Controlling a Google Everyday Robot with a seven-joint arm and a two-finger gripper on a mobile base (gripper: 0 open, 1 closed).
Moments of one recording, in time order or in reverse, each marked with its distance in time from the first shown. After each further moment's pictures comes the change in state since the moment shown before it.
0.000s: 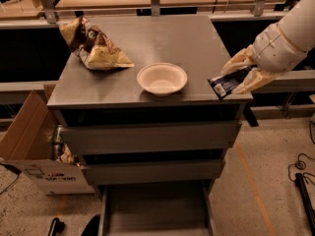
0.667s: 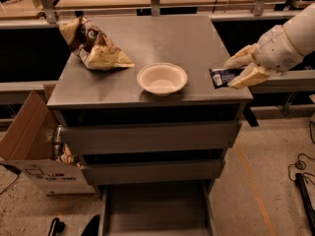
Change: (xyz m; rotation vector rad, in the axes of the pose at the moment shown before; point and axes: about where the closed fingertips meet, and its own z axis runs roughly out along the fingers) arm 0.022 -0.026 0.010 0.088 -0.141 0.296
